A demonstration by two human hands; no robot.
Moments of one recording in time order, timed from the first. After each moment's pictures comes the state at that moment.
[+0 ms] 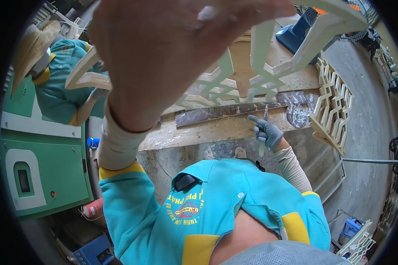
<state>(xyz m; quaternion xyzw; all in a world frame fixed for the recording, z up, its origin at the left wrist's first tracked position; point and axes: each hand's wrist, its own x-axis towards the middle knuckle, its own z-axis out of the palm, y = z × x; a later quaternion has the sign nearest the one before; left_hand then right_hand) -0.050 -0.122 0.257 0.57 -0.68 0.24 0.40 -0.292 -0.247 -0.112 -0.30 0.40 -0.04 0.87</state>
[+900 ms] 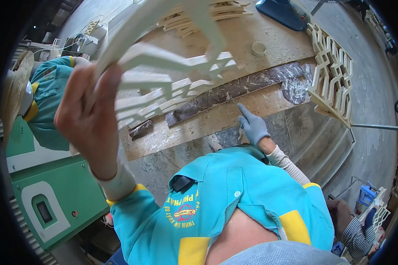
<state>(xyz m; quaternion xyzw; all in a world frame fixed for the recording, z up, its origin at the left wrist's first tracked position) -0.034 -0.094 0.199 0.72 -0.53 0.17 0.41 -0.280 -0.184 -0.118 -0.79 0.45 -0.11 0.40</state>
